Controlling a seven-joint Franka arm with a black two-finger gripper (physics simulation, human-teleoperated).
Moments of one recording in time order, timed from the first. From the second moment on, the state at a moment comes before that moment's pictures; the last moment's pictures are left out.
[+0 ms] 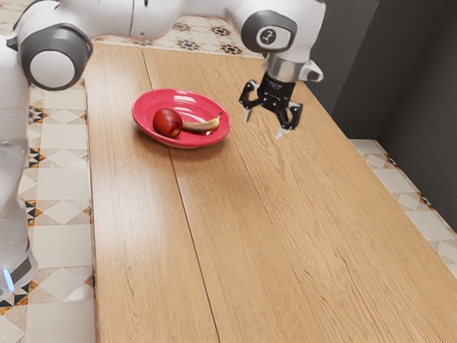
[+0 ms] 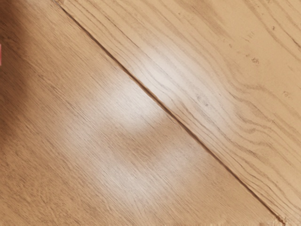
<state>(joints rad) -0.17 0.12 0.20 -1.48 0.00 1.58 -0.73</state>
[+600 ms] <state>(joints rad) -0.12 -0.24 0.51 -2.01 0.15 1.74 -0.06</state>
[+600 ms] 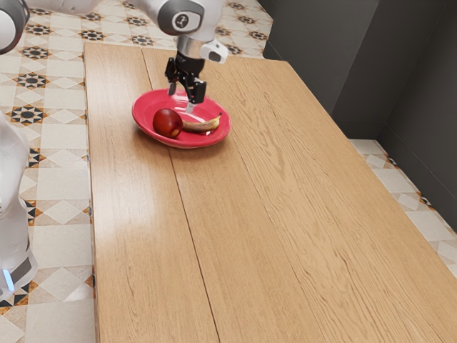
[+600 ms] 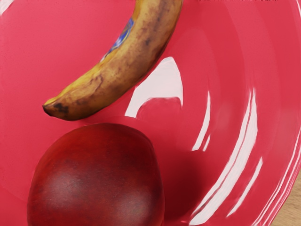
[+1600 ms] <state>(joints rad) -0.13 -0.23 0.59 -2.16 0.14 1.84 0.30</state>
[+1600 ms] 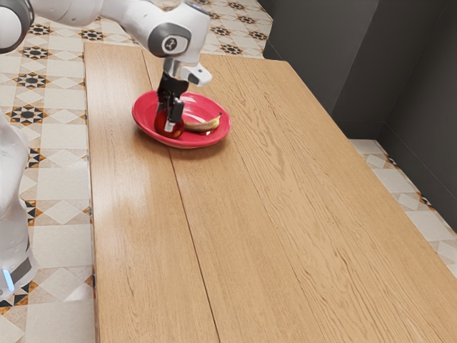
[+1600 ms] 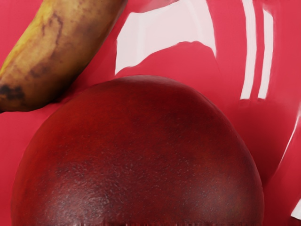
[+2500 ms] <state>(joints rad) -0.17 -0.24 0.58 -2.10 0.18 1.96 0.33</state>
